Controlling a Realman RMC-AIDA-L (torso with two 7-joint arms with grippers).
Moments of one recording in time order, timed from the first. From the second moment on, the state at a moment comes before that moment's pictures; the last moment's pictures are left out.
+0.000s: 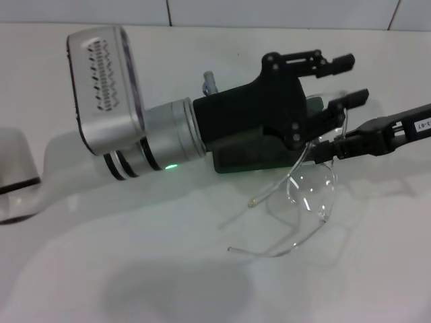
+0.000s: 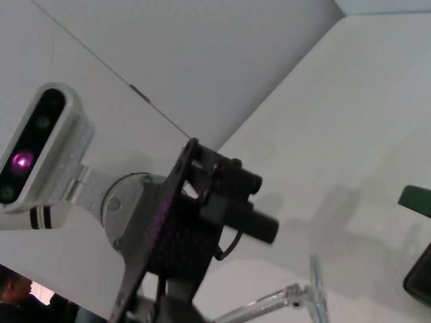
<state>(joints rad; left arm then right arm) -0.85 -2.09 2.80 0.10 -0.49 1.56 -0.41 0.74 1.88 -1.06 -0.65 -1.84 -1.73 2.10</state>
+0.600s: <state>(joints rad) -0.78 -2.10 2.79 0.12 -0.46 1.56 -0.13 0.74 1.89 -1.02 -0.66 -1.83 -1.74 2.10</state>
